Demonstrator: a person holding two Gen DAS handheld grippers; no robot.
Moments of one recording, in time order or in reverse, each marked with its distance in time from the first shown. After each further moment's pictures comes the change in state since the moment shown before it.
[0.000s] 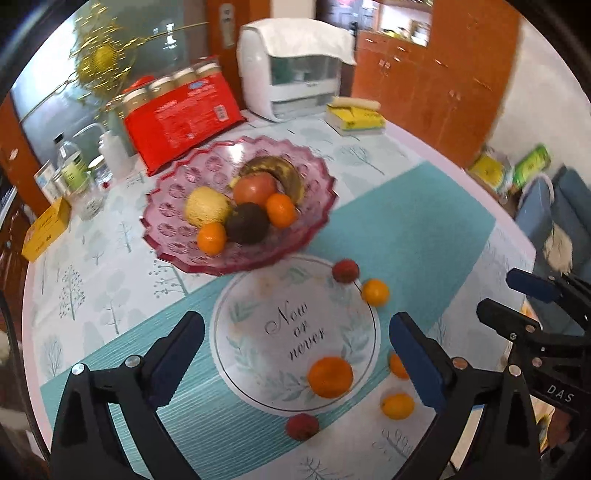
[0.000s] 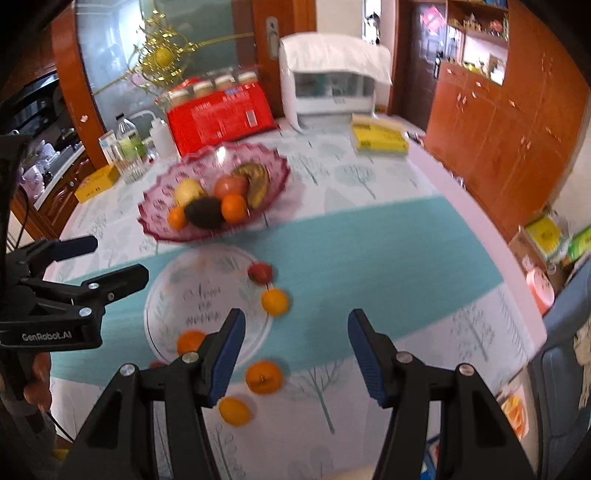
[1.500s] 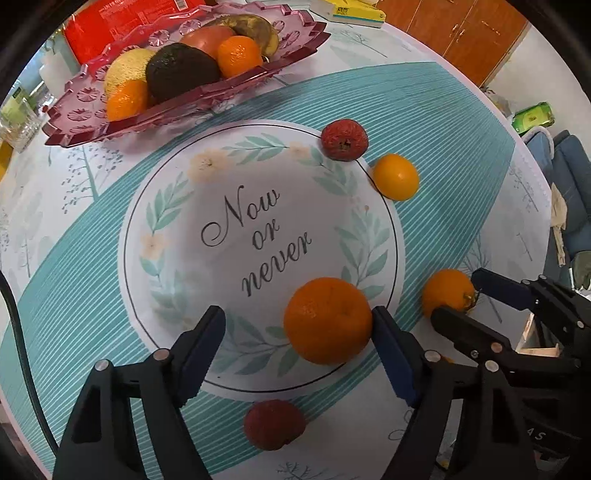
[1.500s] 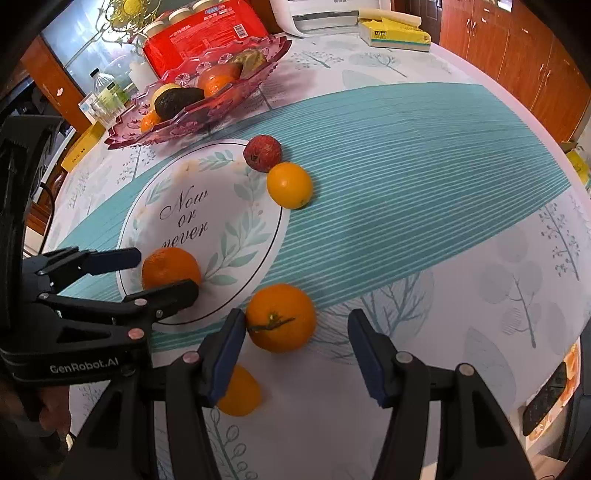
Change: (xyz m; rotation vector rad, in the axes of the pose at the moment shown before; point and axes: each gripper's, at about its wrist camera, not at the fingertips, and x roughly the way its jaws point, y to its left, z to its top) left arm 0.124 0.002 -0.052 -0.023 0.329 -0.104; right arm 0.106 0.008 -0.061 0.104 0.235 0.108
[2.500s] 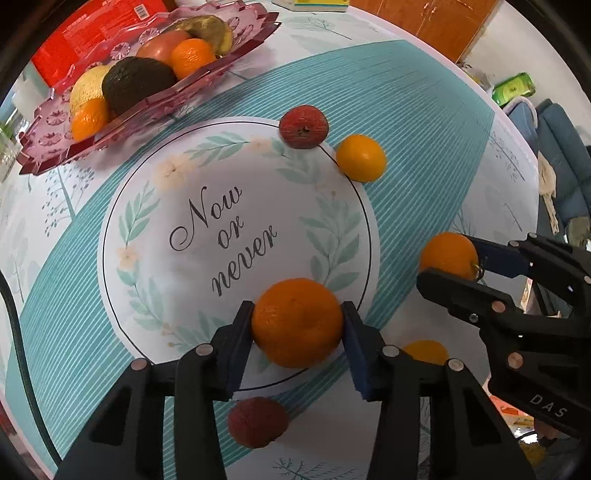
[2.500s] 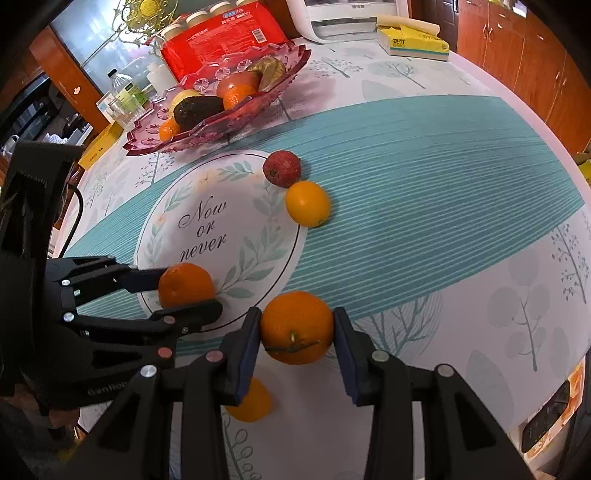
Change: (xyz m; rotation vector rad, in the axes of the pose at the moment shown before) left arm 0.011 -0.027 0.004 0.121 0.029 -0.008; right arm -0.006 0.002 0.011 -0.045 -0.012 0.059
